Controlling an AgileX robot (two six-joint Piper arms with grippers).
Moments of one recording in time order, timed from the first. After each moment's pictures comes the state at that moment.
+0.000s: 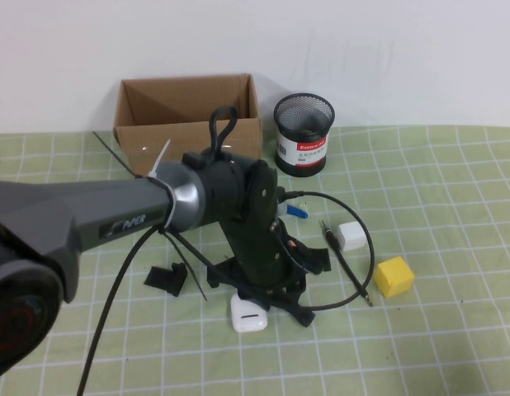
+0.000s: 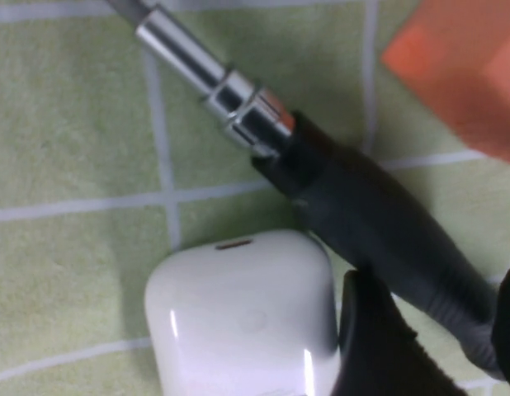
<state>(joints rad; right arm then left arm) -0.03 -0.01 0.03 0.02 0.38 -0.11 -0.72 2.11 -1.46 -0.20 0.82 -0.48</state>
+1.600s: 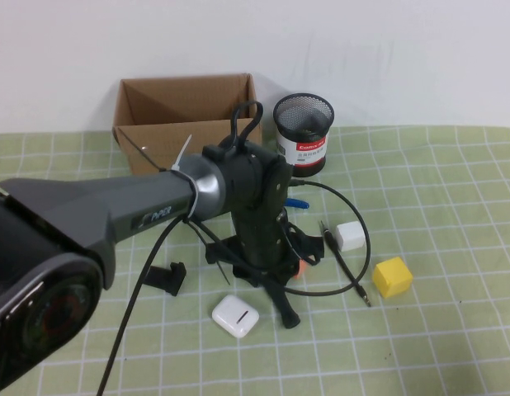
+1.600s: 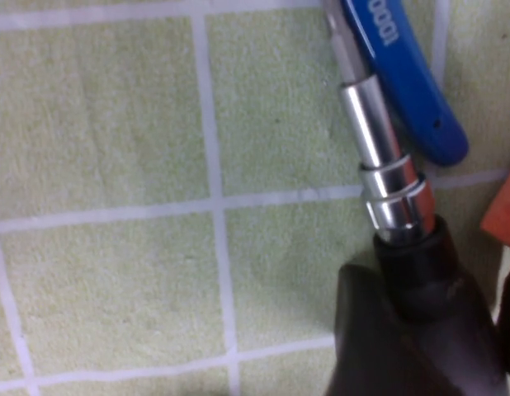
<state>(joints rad) -0.03 -0.01 0.03 0.02 0.38 -0.11 -0.72 2.21 -1.61 -0.01 0.89 -0.57</state>
